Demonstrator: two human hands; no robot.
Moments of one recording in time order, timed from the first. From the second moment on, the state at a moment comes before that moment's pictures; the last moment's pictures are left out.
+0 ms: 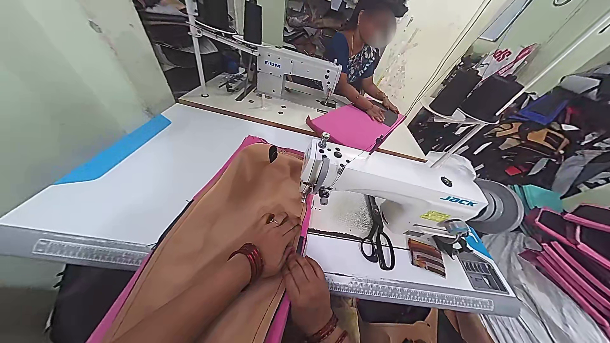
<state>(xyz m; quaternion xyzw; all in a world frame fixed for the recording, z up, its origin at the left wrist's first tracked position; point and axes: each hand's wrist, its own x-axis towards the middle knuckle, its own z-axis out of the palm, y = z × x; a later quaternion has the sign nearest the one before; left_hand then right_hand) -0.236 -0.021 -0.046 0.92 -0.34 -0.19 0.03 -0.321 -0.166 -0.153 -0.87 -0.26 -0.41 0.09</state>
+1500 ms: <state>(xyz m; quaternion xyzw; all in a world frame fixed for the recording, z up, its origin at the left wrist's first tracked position) -0.171 -0.039 -0.061 0.94 -0.29 -0.17 0.09 -0.231 -0.190 -0.124 -0.94 -0.19 -0.21 0.20</state>
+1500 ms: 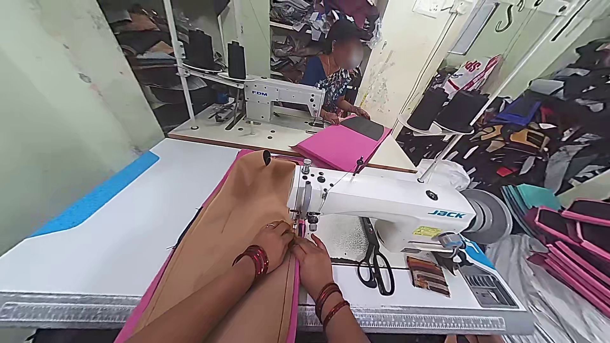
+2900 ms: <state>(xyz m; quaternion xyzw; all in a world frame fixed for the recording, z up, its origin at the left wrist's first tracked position) -0.225 0.091 -0.041 0.99 -0.03 -0.13 0.10 -0.335 -0.198 -0.165 -0.89 -0.31 -0.29 0.17</state>
